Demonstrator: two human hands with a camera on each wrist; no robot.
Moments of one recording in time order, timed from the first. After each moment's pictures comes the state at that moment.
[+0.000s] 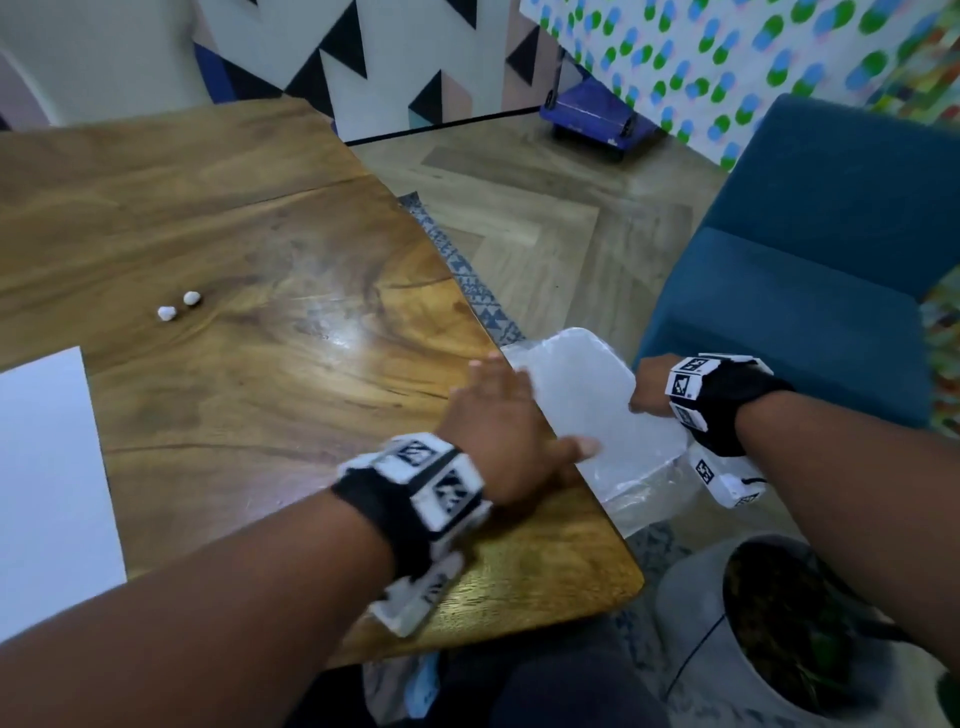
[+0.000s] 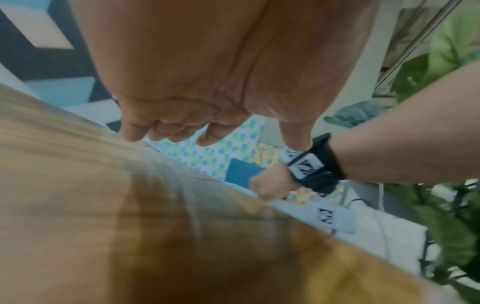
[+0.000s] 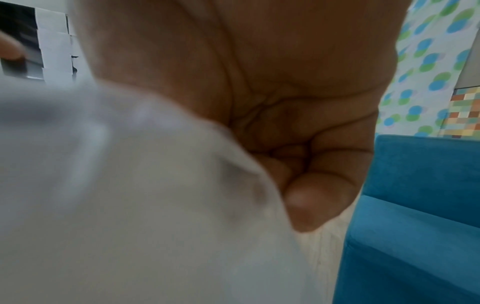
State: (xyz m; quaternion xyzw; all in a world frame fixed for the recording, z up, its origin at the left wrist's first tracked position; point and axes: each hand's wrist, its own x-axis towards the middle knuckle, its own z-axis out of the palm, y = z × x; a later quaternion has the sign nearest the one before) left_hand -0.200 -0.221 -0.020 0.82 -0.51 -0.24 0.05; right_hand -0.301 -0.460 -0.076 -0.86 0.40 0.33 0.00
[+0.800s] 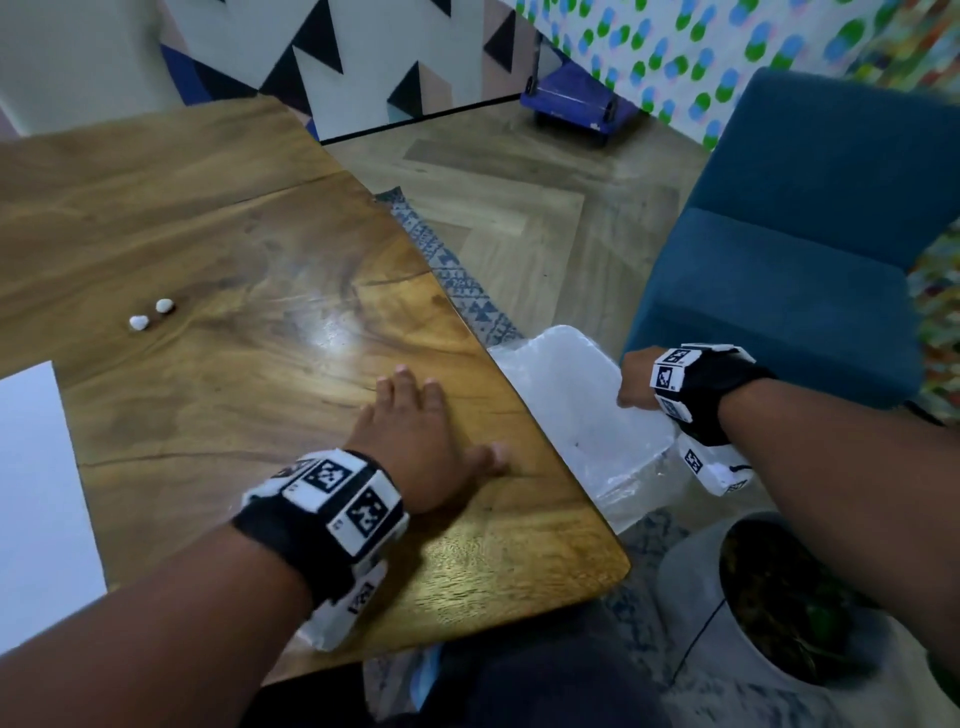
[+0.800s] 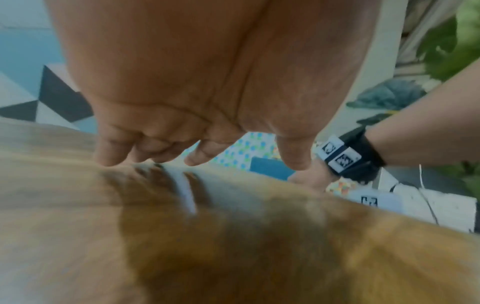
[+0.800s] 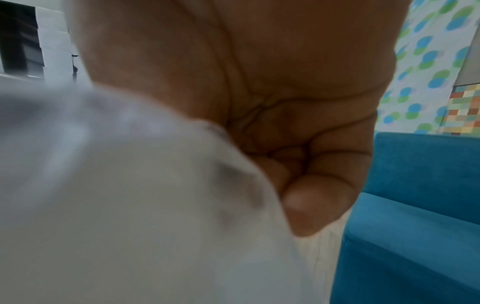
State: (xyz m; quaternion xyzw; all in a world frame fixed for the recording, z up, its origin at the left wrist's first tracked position) left_hand -0.177 -0.188 -0.024 0.86 -0.45 -0.25 -0.06; right_hand -0.311 -0.448 -0.072 -0.86 0.39 0.33 0.00
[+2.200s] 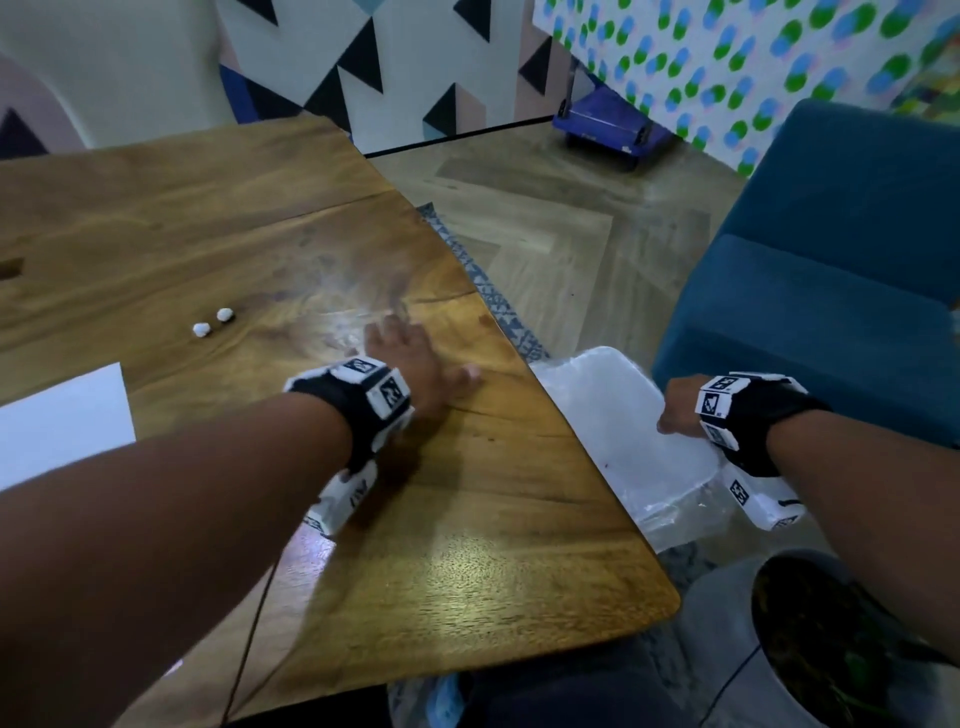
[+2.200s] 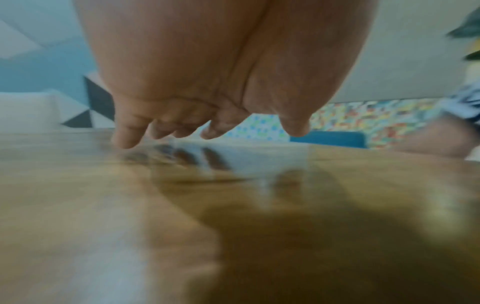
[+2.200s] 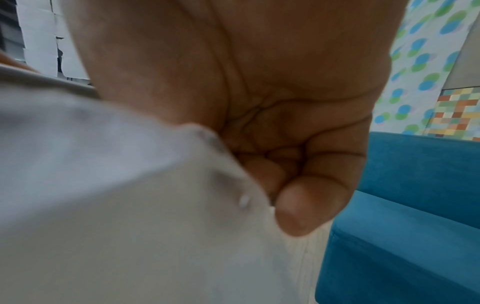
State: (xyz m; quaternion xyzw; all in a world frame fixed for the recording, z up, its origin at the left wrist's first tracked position) left_hand -0.070 -0.221 -0.053 0.92 -0.37 -0.13 -0.01; right_hand -0.304 -0.444 -0.066 -0.85 0.43 0.32 0.02
